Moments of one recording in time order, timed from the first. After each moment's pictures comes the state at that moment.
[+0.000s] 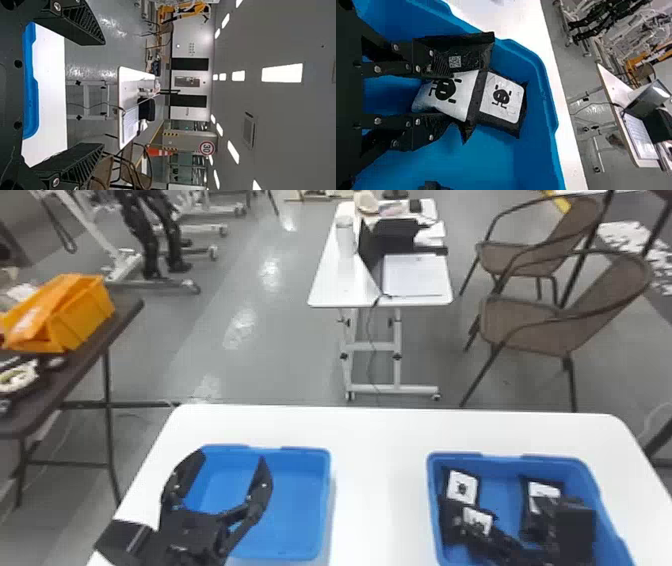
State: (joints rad) left arm 0.59 0.00 0.14 -1.92 0.10 -0.26 -0.23; right arm 0.17 -0.09 0.00 -1.37 -0.24 0.38 0.42
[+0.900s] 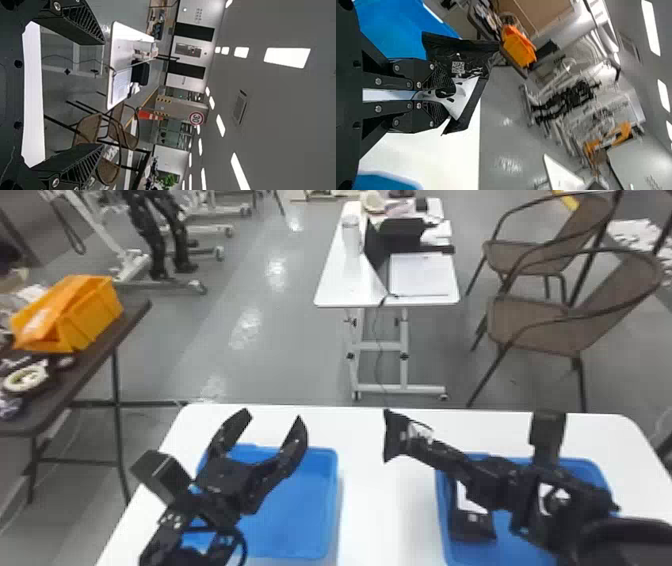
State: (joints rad) left arm 0.40 0.00 0.12 -1.93 0.25 -0.03 -0.40; right arm -0.01 -0.13 0.16 -1.56 -0.41 0.50 0.61
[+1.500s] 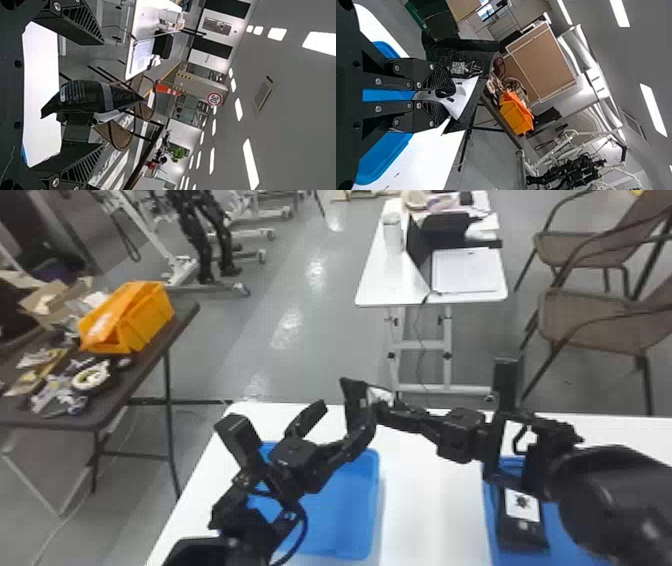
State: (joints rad) left arm 0.30 0.04 0.09 -1.92 0.34 0.21 -0.45; right arm -0.29 -0.12 0.44 -1.37 -0.55 0.42 0.69
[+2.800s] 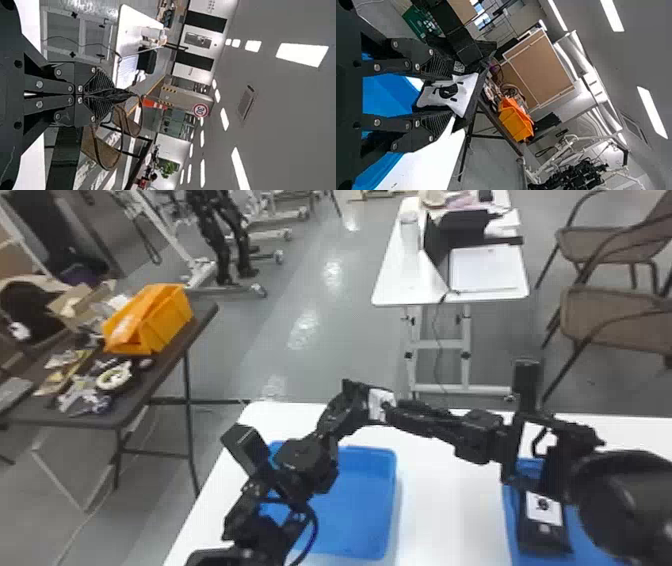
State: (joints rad) left arm 0.33 0.00 0.12 -1.89 0.25 0.05 -0.42; right arm -0.31 -0.12 0.45 -1.28 -0.59 0.37 0.72
